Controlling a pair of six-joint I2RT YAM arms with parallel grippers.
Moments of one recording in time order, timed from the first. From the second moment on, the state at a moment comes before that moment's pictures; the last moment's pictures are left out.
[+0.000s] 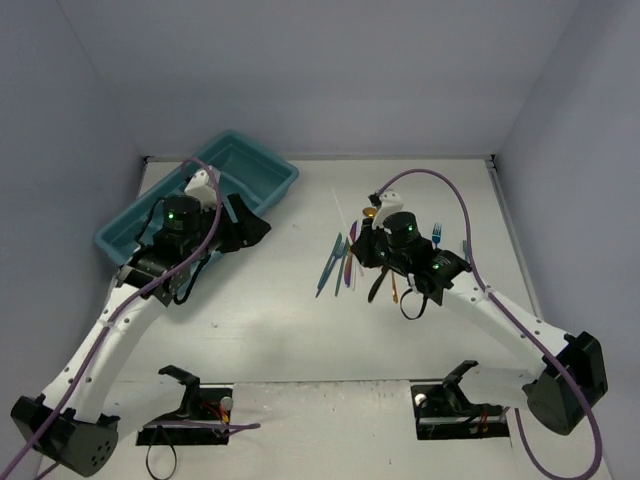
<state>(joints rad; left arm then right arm) -0.36 1.00 1.08 -0.51 0.18 -0.59 0.62 1.20 0.89 -0.23 0.04 0.38</state>
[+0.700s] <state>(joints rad) -0.73 1.28 1.17 -0.28 -0.12 -0.73 0.79 1.15 0.93 -0.14 -0.02 0.39</state>
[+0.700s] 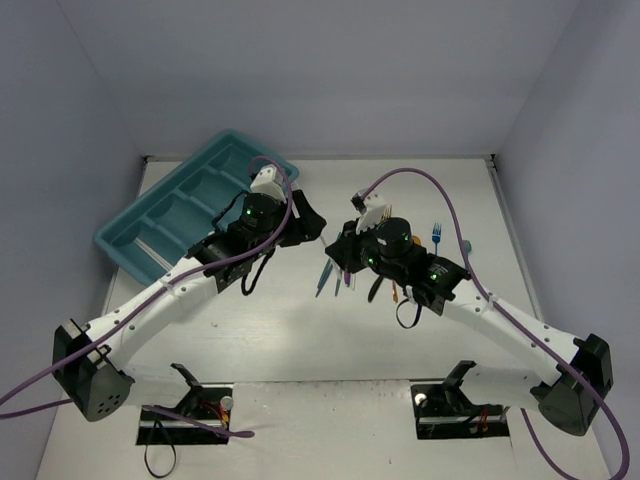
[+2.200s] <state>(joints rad) 0.20 1.35 1.18 -0.62 -0.18 -0.56 0.75 1.19 0.83 -0.23 0.24 0.45</state>
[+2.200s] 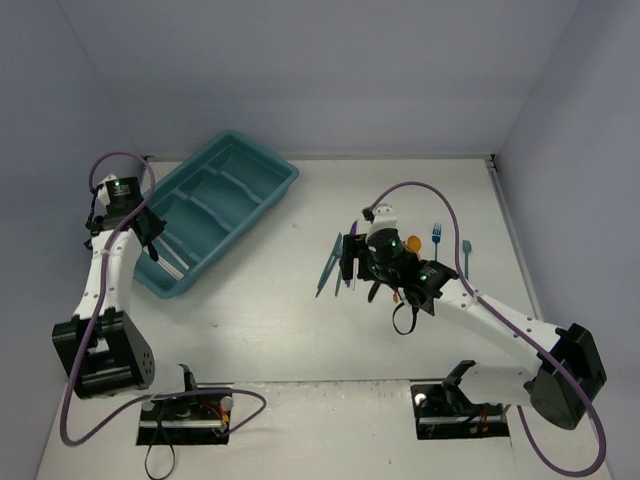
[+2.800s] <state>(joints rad) 0.33 1.56 1.28 -0.68 -0.13 -0.52 0.67 1.33 0.78 -0.24 0.27 0.51</state>
